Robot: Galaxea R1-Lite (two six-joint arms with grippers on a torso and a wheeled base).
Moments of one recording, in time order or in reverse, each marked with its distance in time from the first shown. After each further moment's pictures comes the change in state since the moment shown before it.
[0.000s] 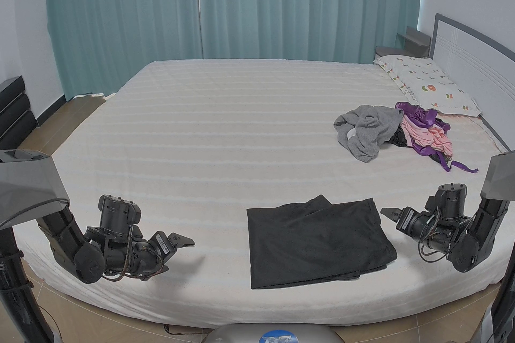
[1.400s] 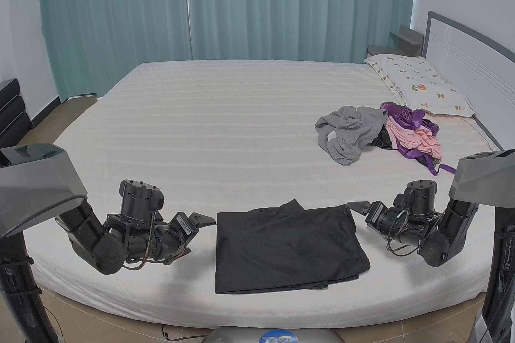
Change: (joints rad) left arm -0.095 0.039 -0.160 -0.006 0.037 -0.109; right arm 0.105 0.175 -0.228 0.002 0.156 0.197
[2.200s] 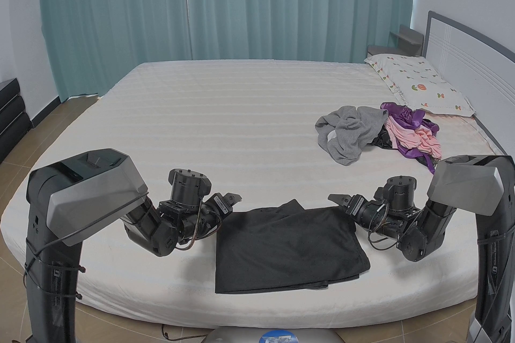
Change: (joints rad) left arm -0.074 0.298 -0.429 0.013 0.211 0.093; right arm 0.053 0.122 -0.203 0.009 -0.003 -0.001
